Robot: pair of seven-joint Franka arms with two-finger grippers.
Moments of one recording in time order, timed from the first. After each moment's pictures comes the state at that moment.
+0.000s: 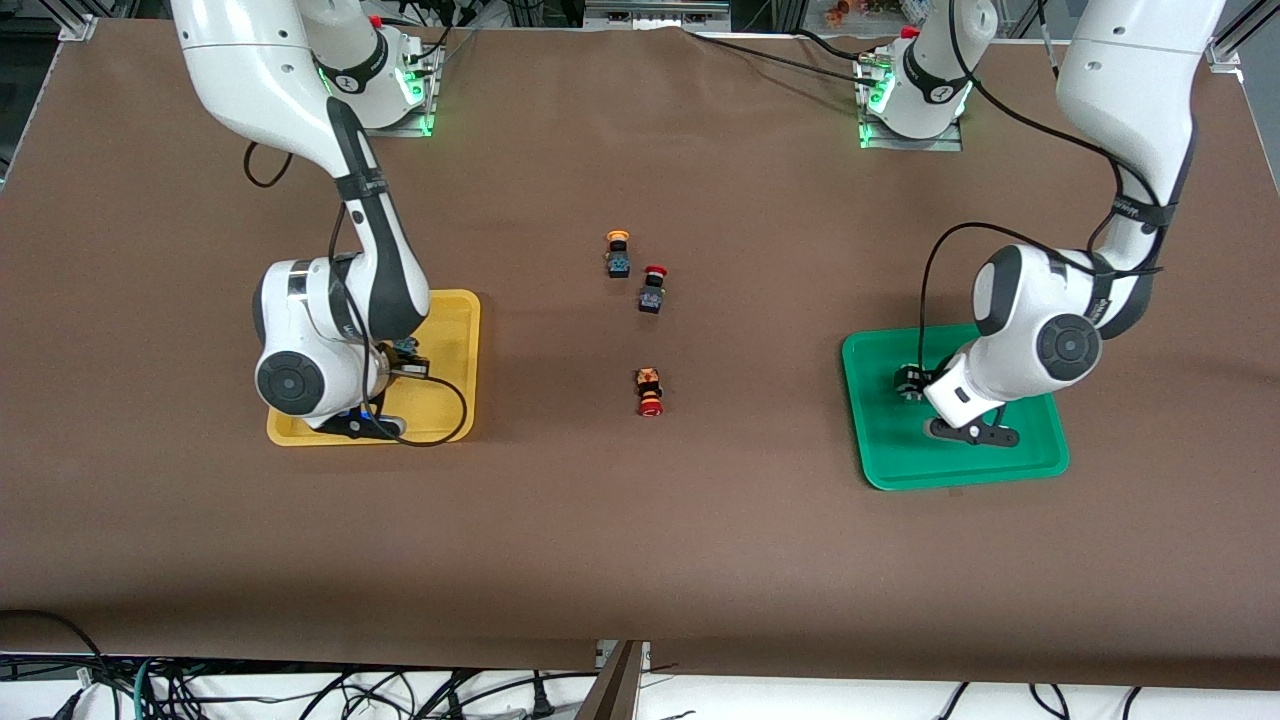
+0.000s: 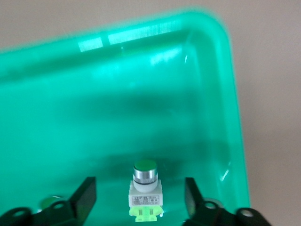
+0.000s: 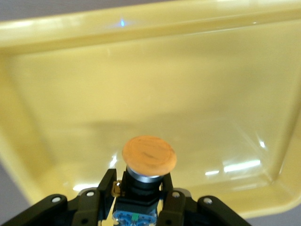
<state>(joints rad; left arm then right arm) -0.01 0.49 -0.09 -1.87 -0.01 2.27 0.03 0.53 0.65 -0.36 -1.70 0.22 1.94 0.16</state>
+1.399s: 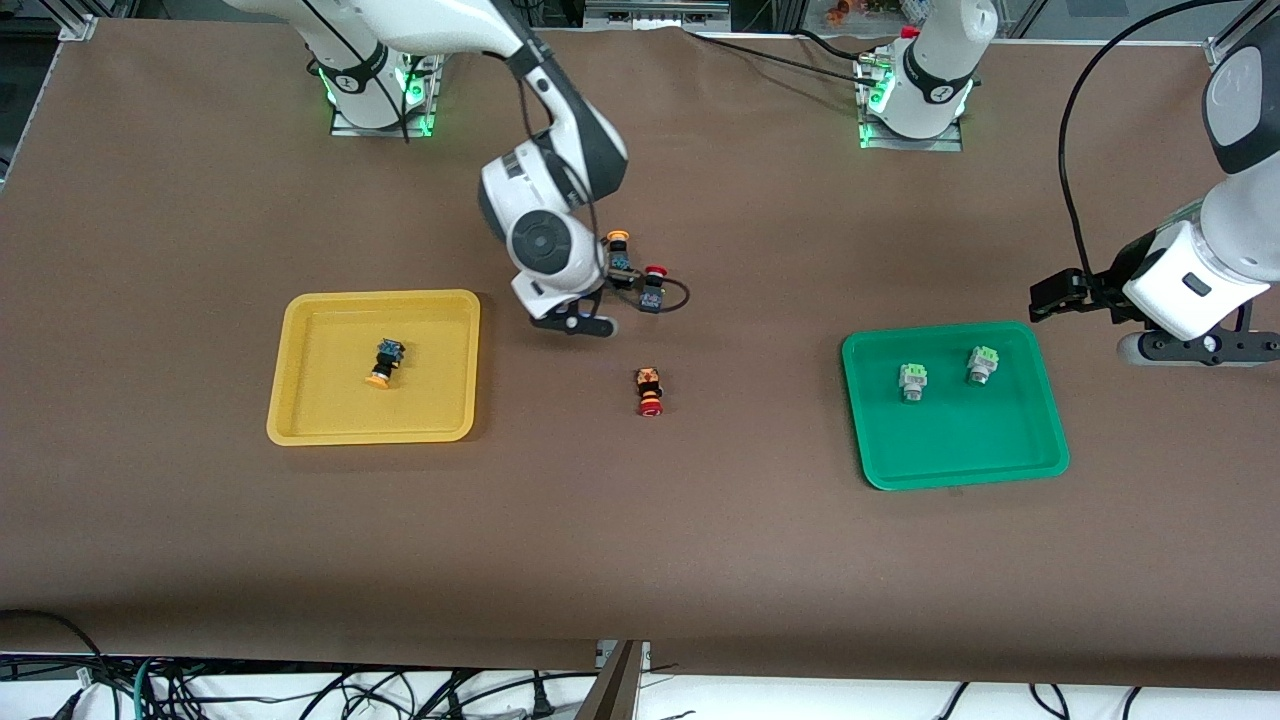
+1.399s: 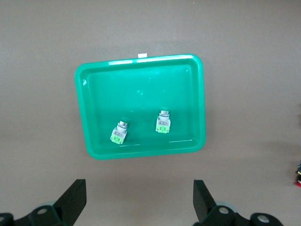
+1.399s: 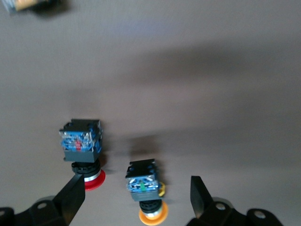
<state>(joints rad) -0.02 0.17 -0.02 -1.54 -0.01 1.63 -0.07 0.89 0.59 -0.13 -1.75 0.41 2.17 0.68</state>
